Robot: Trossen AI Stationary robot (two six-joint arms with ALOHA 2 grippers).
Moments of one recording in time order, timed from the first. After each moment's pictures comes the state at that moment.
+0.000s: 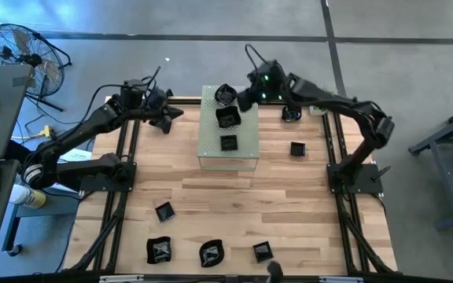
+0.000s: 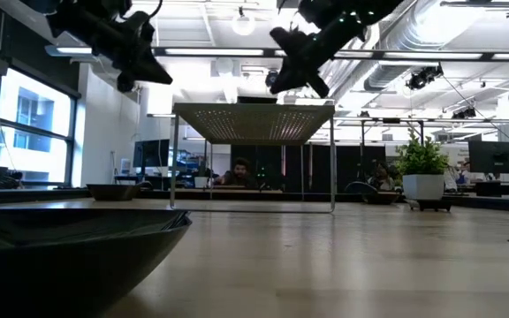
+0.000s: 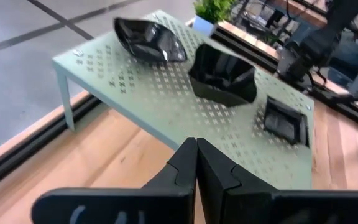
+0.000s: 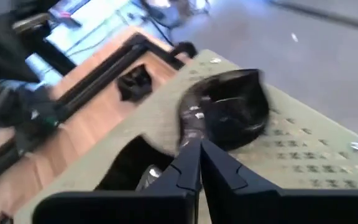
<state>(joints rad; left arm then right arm) 0.78 0.92 0.80 -0.35 0.40 -0.11 -0.55 1.65 1.43 -0.34 -0.12 0.37</state>
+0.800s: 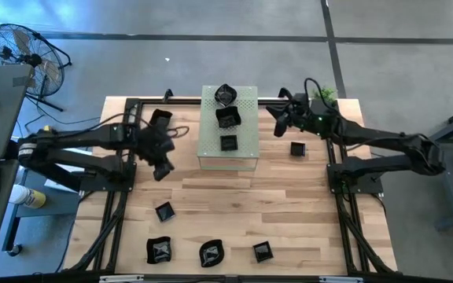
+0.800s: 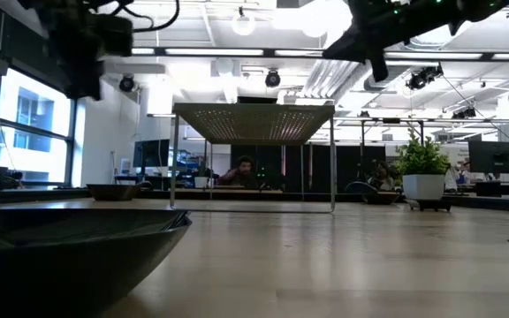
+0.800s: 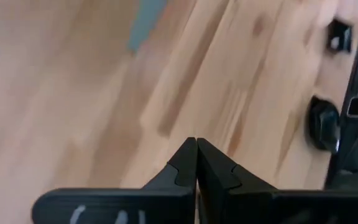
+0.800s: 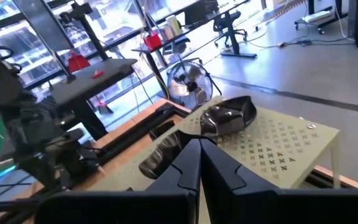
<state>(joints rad) 0.16 0.92 0.80 -0.87 0.24 -0.43 -0.40 1.02 0.72 0.17 0.11 0.42</state>
